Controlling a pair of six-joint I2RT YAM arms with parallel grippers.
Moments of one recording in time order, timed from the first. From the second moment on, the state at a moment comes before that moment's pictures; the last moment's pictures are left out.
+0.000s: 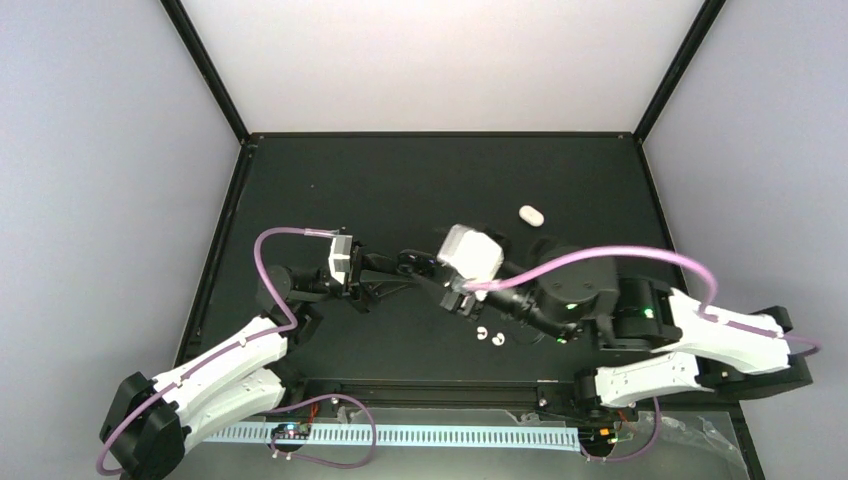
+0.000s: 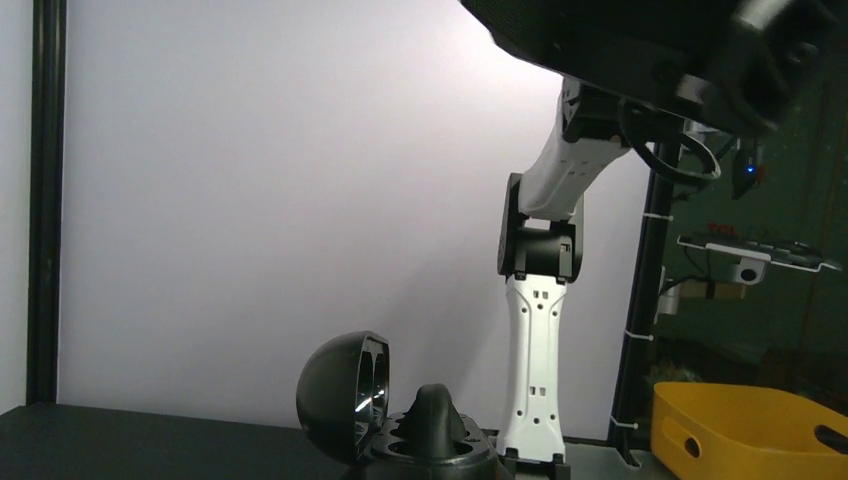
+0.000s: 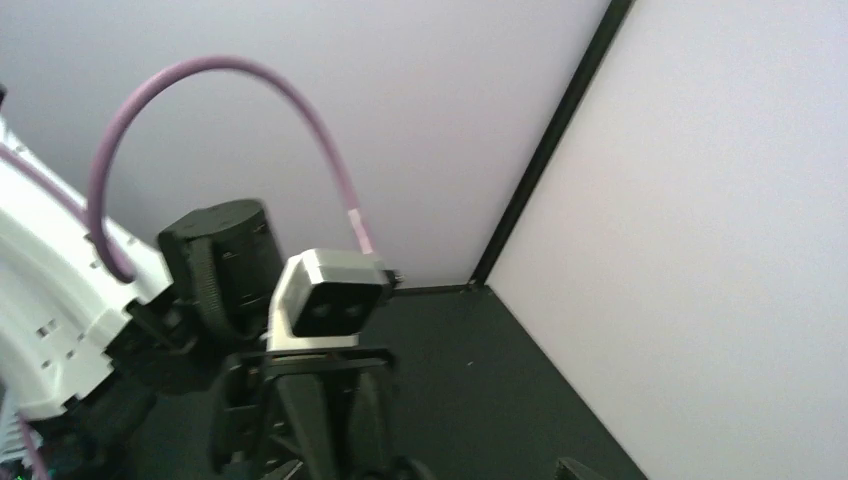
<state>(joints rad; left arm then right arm) -0.66 0.87 0.42 1.00 0.81 -0.52 1.54 1.12 1.52 -0.52 0.49 -0.28</state>
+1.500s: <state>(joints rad) -0.66 0.30 0.40 0.54 0.70 -0.41 1.05 1.99 1.31 -0.06 -0.13 0.38</state>
